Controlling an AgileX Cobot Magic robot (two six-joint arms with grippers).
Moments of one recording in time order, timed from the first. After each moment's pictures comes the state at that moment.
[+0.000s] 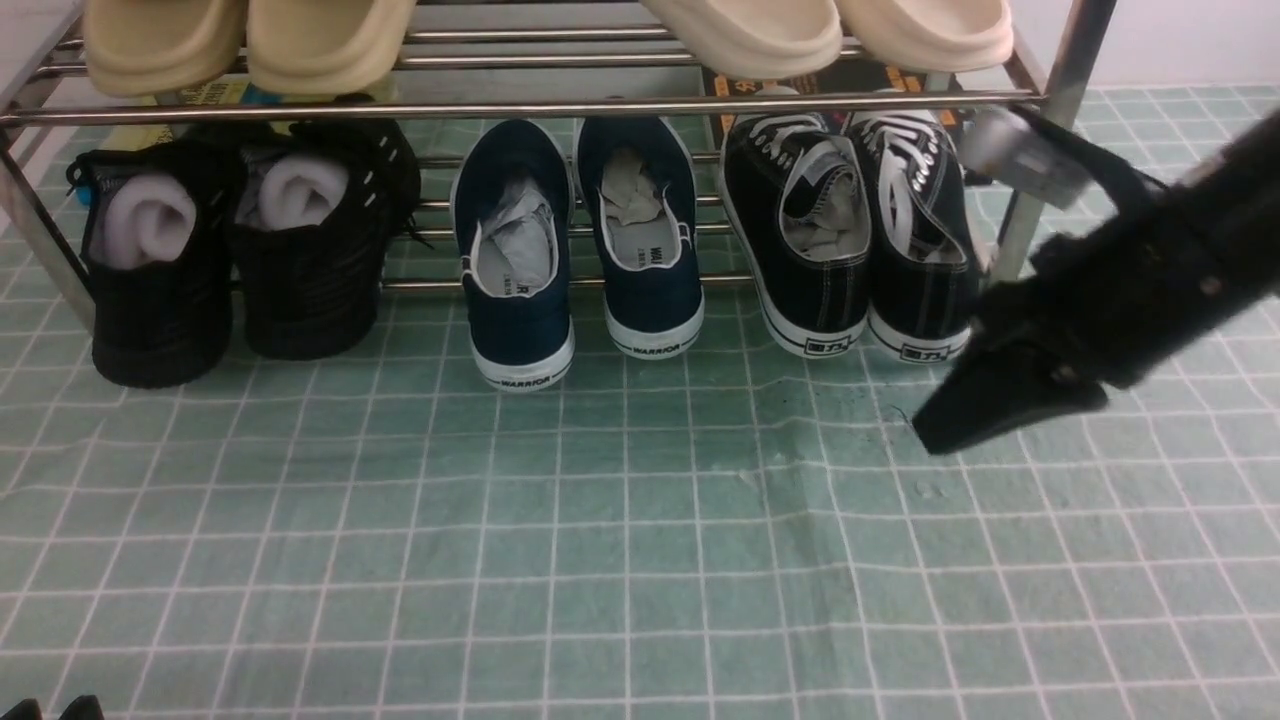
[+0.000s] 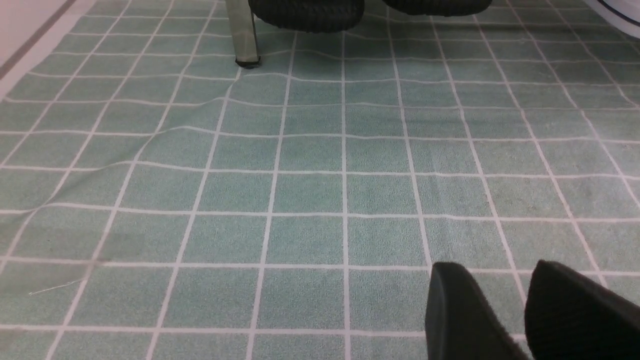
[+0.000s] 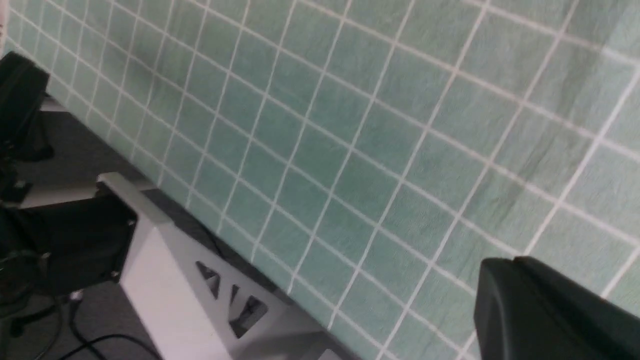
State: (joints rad) right arm 0.30 1.63 -1.41 0.62 1.22 -0.20; left arm -0.06 -0.01 0.02 0.16 0.36 -0.16
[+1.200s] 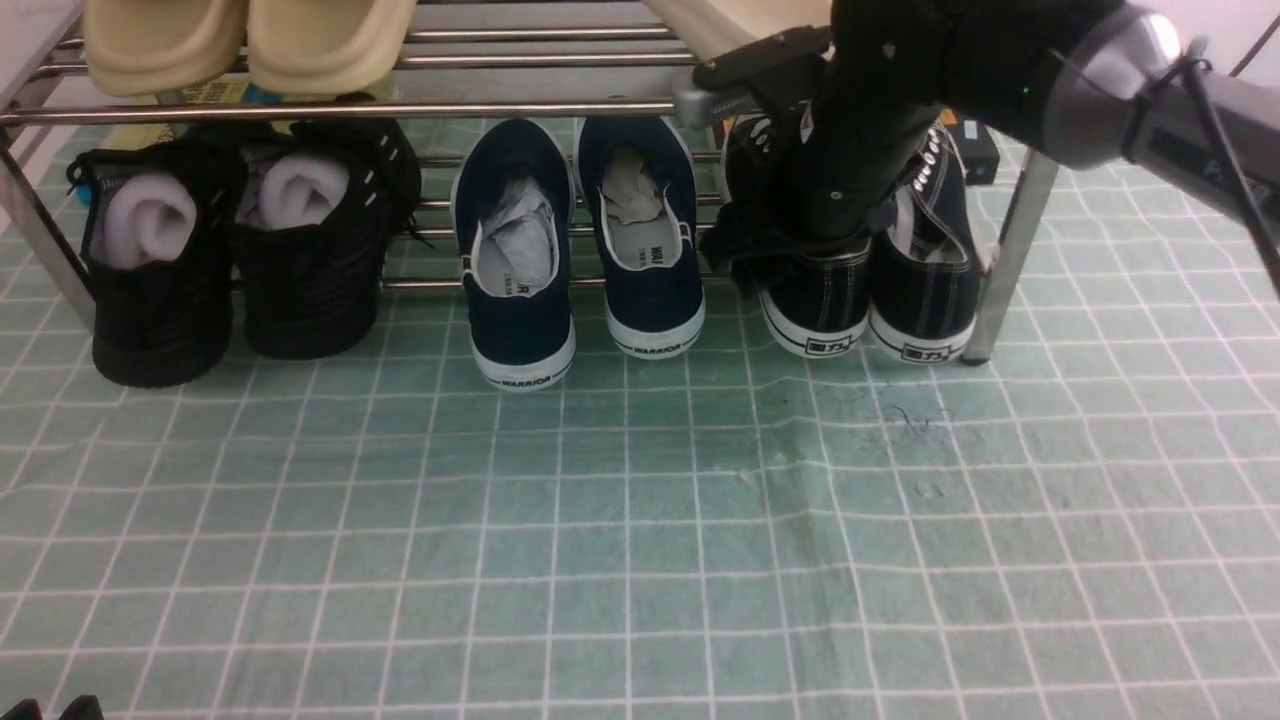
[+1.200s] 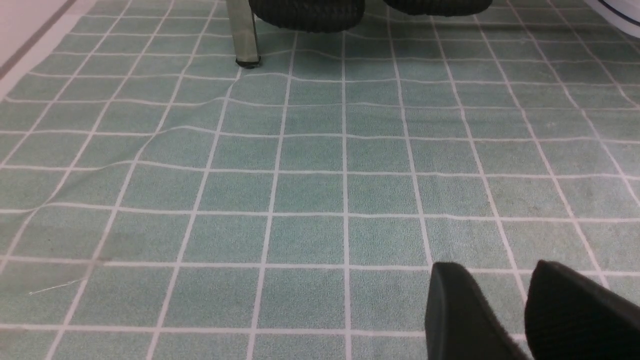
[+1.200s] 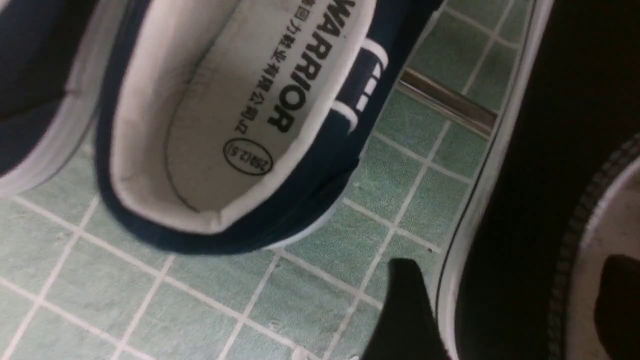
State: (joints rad) right arm 0.51 2.12 -1.98 -0.02 1.02 0.06; left arm -0.06 -0.01 0.02 0.16 0.36 -0.16
